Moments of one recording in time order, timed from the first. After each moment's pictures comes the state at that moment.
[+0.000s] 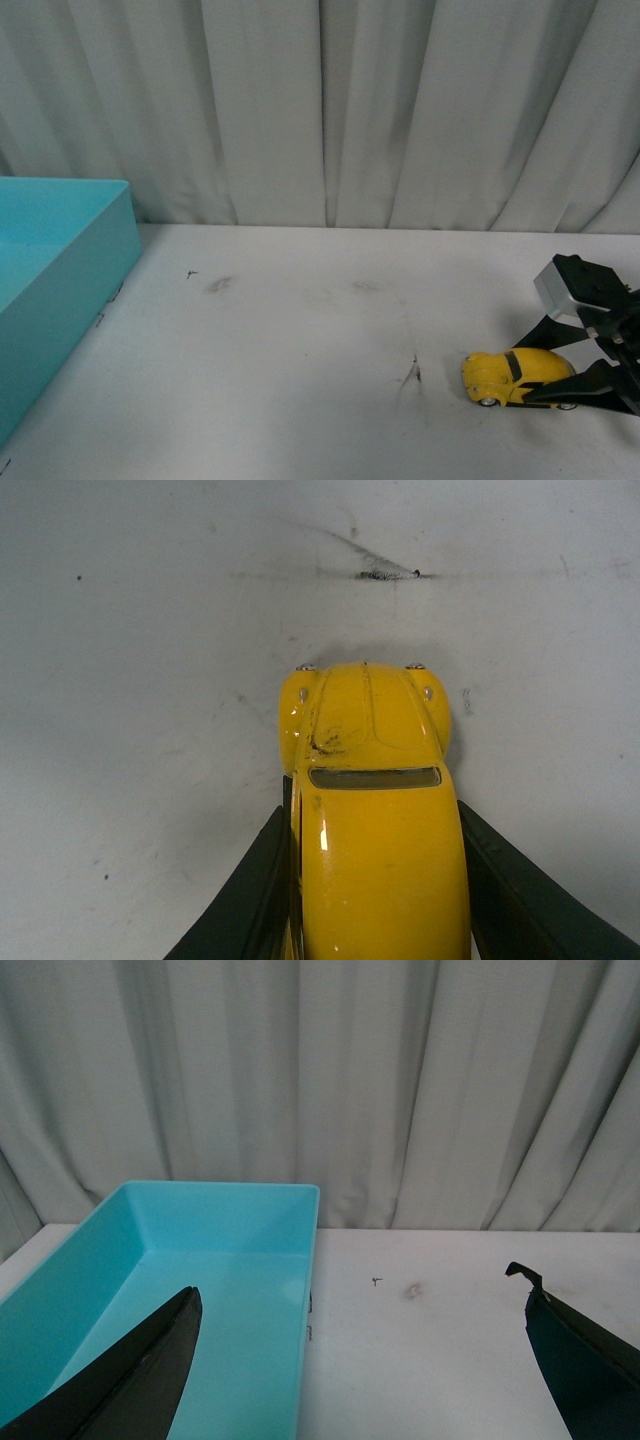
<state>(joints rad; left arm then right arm) 0.00 0.01 0.01 0.00 0.00 0.00 -0.11 2.32 1.36 -0.59 -0.79 -1.68</state>
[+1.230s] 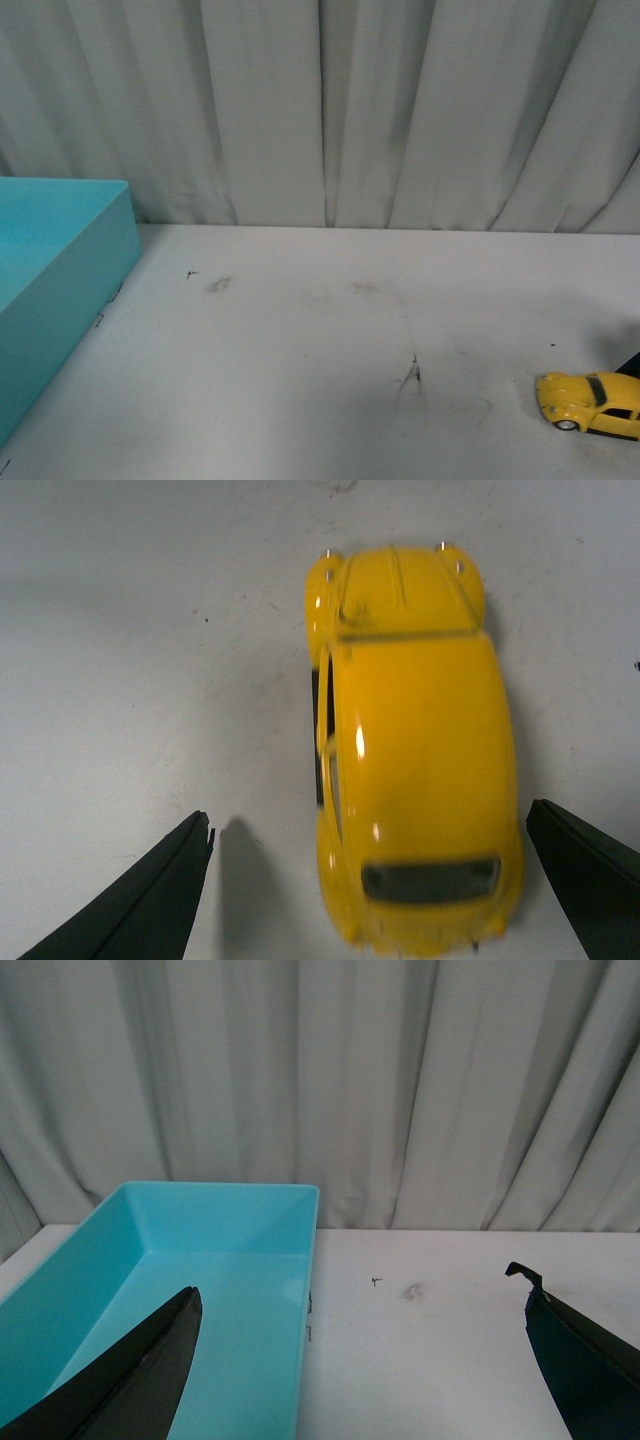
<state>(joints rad) 0.00 0.01 0.01 0.00 0.00 0.00 -0.32 2.29 1.28 -0.69 -0.76 -1.74</state>
